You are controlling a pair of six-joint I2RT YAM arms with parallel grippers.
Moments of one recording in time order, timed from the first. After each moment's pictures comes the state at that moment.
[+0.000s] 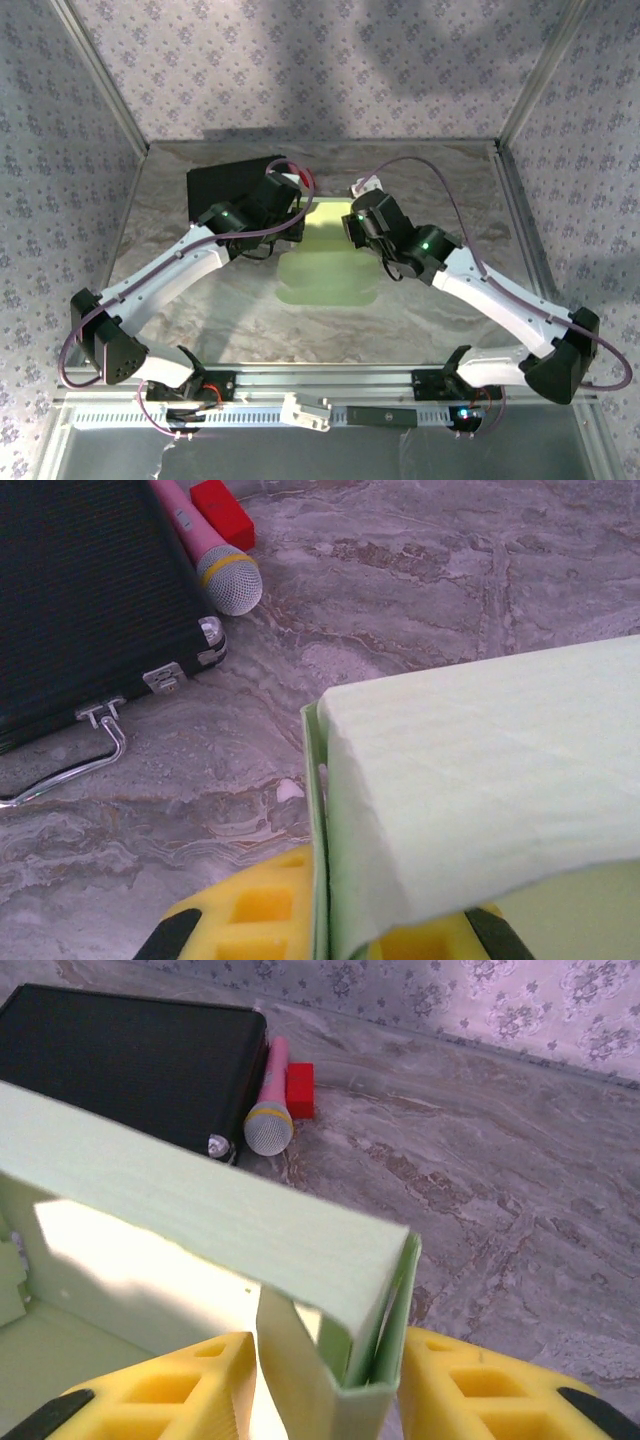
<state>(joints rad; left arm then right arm) -0.80 1.41 1.38 -0.79 -0.21 -0.49 0.84 1.25 1.21 -0.62 0.42 0.27</state>
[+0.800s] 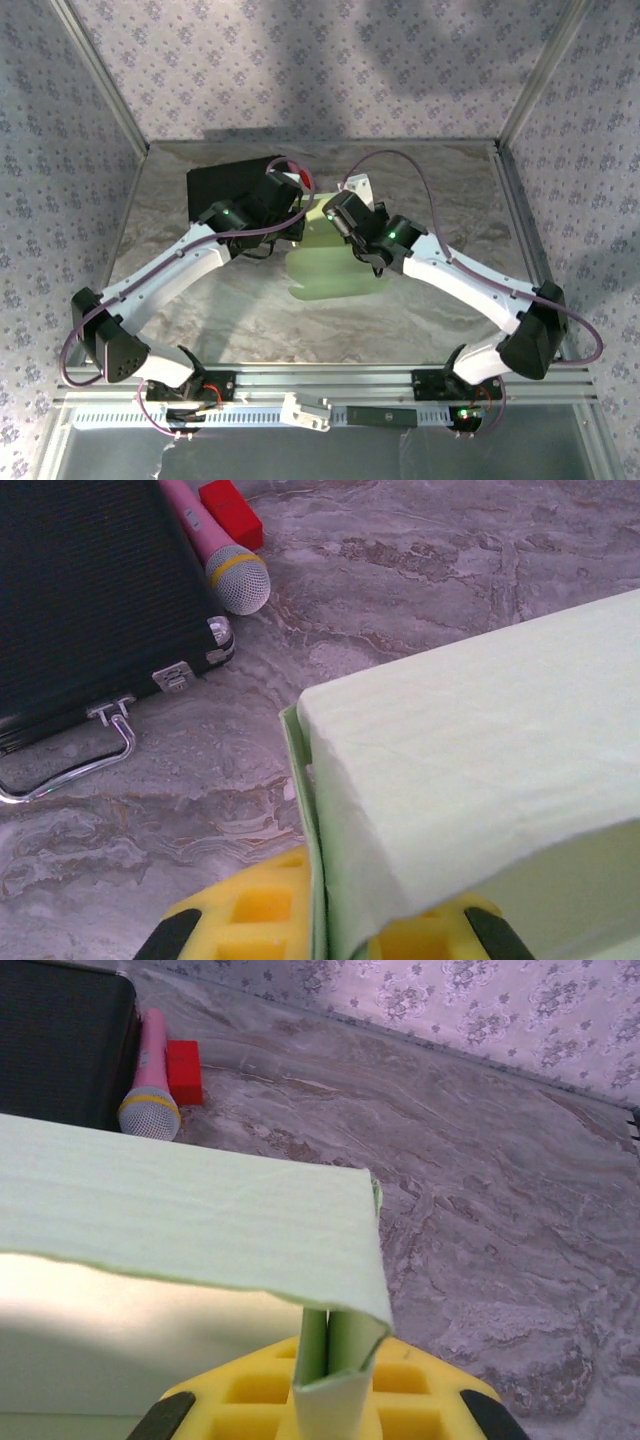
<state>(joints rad) -0.80 1.42 1.40 -0.82 -0.23 -0.49 0.90 1.44 1.33 -0.73 0.71 0.35</state>
